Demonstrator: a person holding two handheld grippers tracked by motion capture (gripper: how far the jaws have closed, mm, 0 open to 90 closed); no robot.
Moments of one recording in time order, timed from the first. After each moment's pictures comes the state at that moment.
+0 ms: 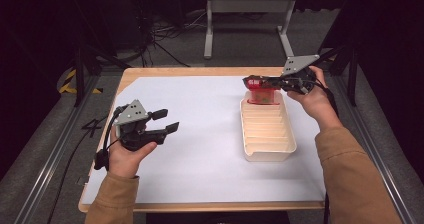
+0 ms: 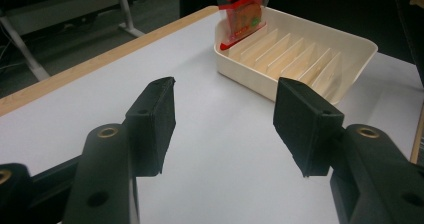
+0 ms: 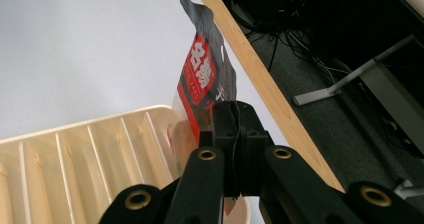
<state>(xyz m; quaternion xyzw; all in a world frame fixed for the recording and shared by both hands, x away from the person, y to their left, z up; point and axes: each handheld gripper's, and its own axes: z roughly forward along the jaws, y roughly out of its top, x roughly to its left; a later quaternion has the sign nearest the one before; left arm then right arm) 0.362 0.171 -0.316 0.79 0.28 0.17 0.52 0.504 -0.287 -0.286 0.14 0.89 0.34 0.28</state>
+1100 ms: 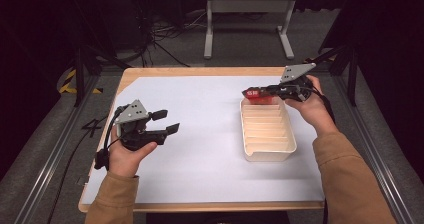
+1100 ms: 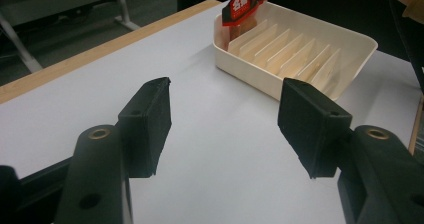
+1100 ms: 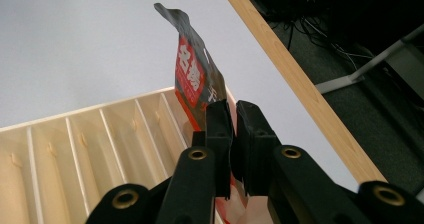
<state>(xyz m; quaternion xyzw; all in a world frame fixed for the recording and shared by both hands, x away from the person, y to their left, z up) 0.365 0.171 -0.320 0.80 0.29 0.15 0.51 0.505 -0.291 -0.316 0.16 0.89 0.35 0.24</state>
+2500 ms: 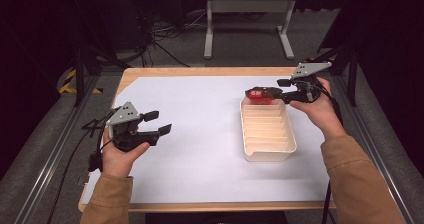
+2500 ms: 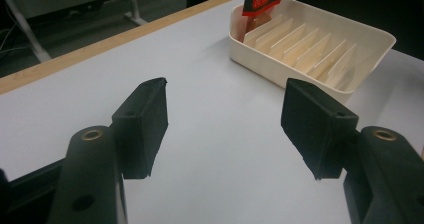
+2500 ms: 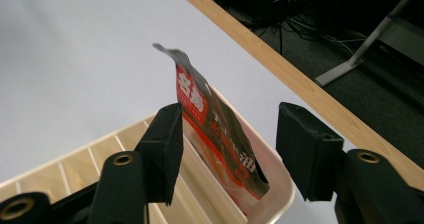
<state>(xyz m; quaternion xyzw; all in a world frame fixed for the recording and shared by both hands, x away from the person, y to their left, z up) 0.366 0.193 -0.332 0.79 0.30 0.16 0.51 0.488 -0.307 -0.305 0.26 0.84 0.41 0.22</state>
